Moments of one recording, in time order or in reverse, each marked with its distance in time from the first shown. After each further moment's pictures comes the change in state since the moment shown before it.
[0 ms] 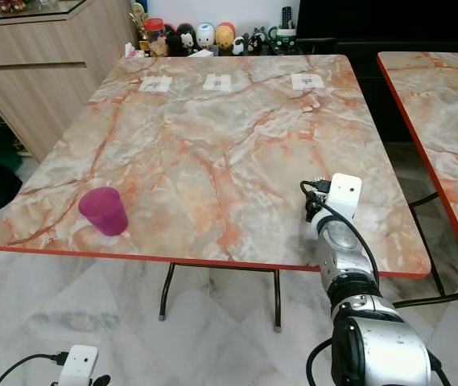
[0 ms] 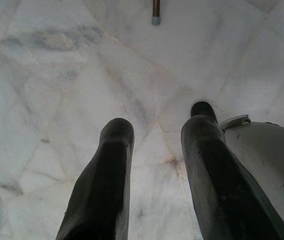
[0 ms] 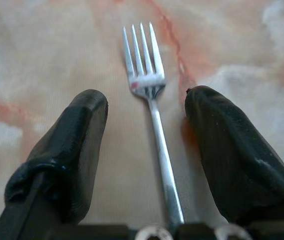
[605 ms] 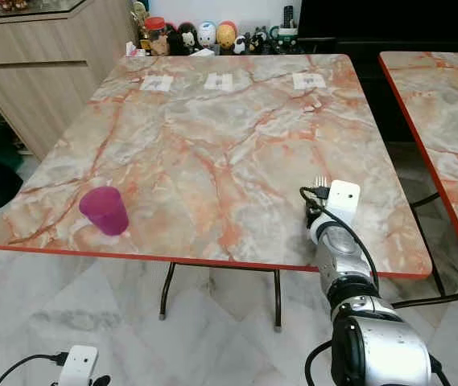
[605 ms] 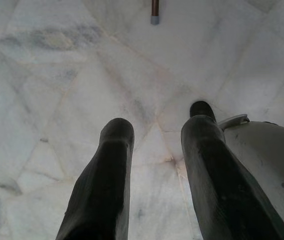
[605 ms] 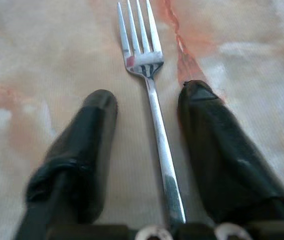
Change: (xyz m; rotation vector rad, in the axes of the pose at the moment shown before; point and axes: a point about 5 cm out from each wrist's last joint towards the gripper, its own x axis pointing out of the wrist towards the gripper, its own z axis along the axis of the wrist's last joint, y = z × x) left arm 0.000 0.000 -0.001 -0.002 0.001 -0.003; right arm -0.001 -0.002 -0.008 0.013 0.032 -0.003
